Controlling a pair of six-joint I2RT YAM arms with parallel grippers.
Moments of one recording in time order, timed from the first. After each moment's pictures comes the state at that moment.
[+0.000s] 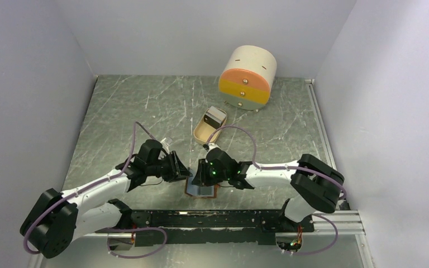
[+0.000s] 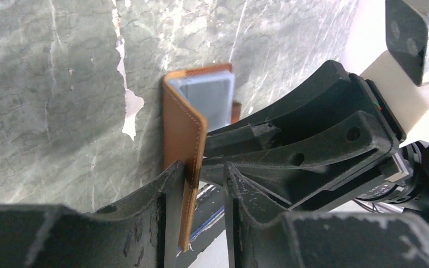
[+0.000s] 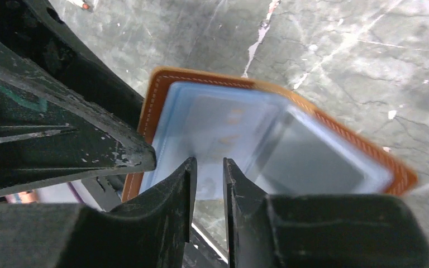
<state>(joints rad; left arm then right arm) -0.61 1.06 0.39 -0.03 0.41 -1.01 1.04 1.51 0.64 0.16 -0.09 0.82</state>
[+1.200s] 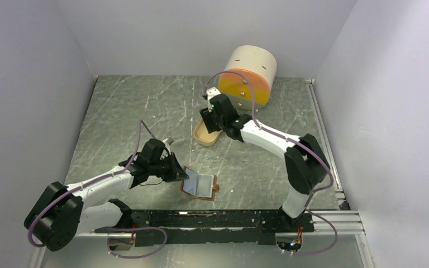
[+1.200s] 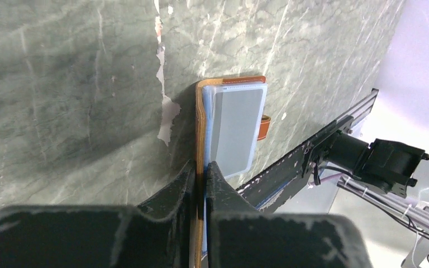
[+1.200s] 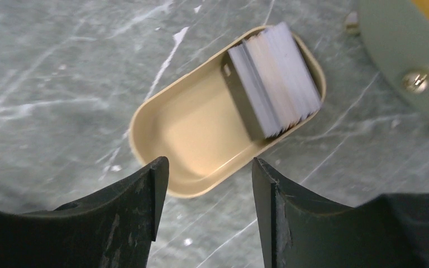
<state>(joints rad) -0.61 1.15 0.41 -0.08 0.38 -0.92 0.70 1.68 1.19 -0.15 0.17 0.08</state>
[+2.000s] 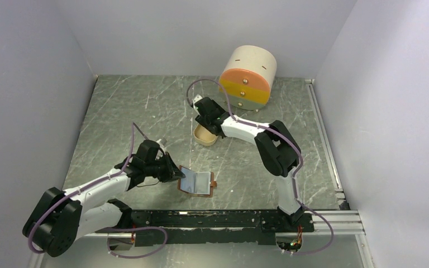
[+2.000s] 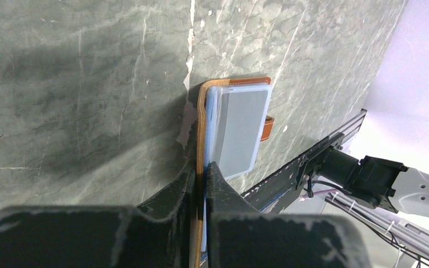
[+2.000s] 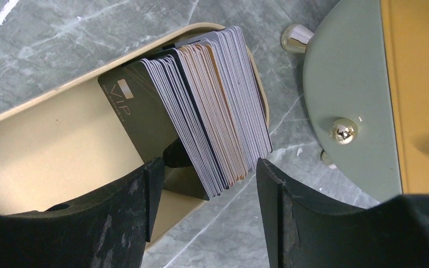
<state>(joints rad) -0.53 1.09 0.36 -0.08 0.36 -0.96 0.71 2.05 1.43 -0.21 0.48 -0.34</state>
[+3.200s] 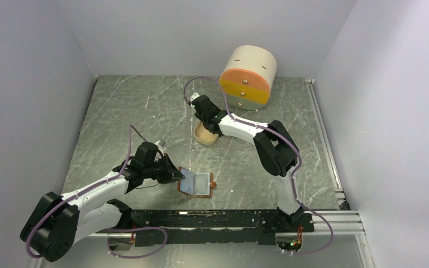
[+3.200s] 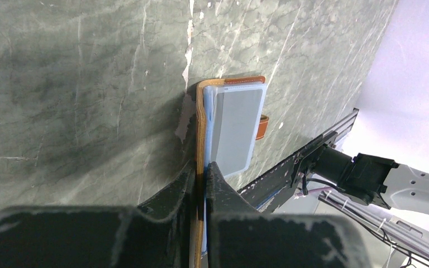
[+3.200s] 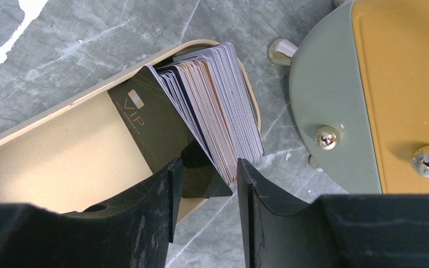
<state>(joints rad) -0.53 1.05 0.33 -0.07 0.37 -0.99 0.73 2.08 1.50 -0.23 0.53 -0.35</state>
